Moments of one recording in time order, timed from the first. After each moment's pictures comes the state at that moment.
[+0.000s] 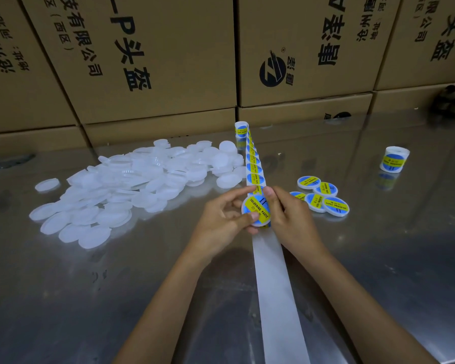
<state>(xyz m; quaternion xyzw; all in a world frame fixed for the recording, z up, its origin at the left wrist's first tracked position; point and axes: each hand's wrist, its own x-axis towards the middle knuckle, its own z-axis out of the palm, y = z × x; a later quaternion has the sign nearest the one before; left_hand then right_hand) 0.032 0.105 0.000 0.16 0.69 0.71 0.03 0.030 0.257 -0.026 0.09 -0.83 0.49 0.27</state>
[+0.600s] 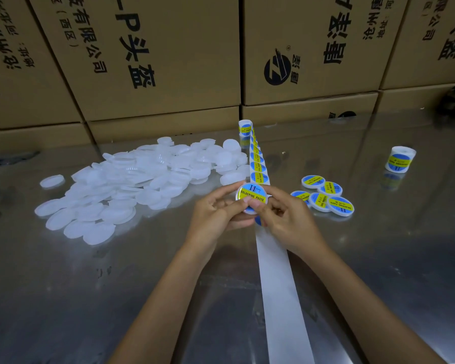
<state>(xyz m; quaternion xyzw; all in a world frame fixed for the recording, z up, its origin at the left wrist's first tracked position) 0.029 0.094 0.001 0.07 0.62 0.78 0.05 0.030 0.252 -0.026 0.15 -0.78 0.58 0.19</state>
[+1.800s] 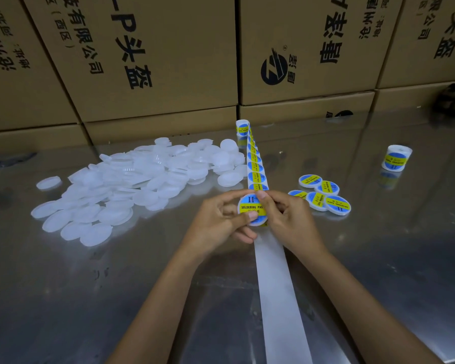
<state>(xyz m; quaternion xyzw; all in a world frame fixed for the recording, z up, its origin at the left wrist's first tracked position) 0.032 0.093 0.001 0.16 0.71 0.68 0.08 0.034 0.253 -0.023 0.11 -0.79 0.56 0.22</state>
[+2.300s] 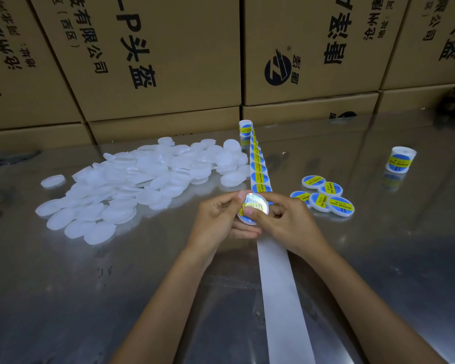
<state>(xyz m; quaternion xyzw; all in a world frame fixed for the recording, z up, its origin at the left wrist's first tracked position) 0.032 0.096 -0.004 0.08 0.66 0.74 0.08 0.030 0.256 -0.028 0.15 -0.79 0.57 0.16</state>
